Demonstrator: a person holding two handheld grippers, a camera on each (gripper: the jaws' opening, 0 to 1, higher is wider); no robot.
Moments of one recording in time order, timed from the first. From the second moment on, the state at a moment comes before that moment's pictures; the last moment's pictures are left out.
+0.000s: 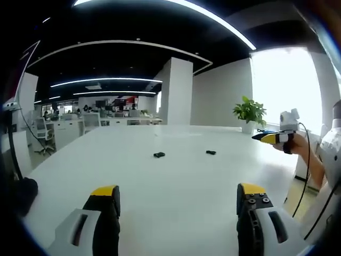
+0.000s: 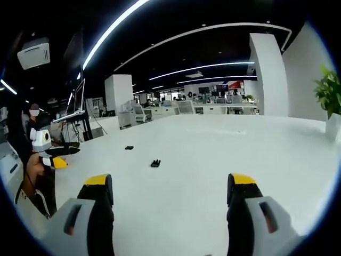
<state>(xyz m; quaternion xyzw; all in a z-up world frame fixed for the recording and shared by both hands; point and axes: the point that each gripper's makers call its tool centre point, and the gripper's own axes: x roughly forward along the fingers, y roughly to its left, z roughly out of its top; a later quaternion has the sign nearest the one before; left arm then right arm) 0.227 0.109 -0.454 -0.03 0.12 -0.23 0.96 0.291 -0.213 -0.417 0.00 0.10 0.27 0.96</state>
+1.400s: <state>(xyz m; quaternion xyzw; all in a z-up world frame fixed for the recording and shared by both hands) 0.228 0.105 -0.455 -0.03 0.12 -0.24 0.96 0.321 -0.164 -0.438 -0.03 0.15 0.32 0.93</state>
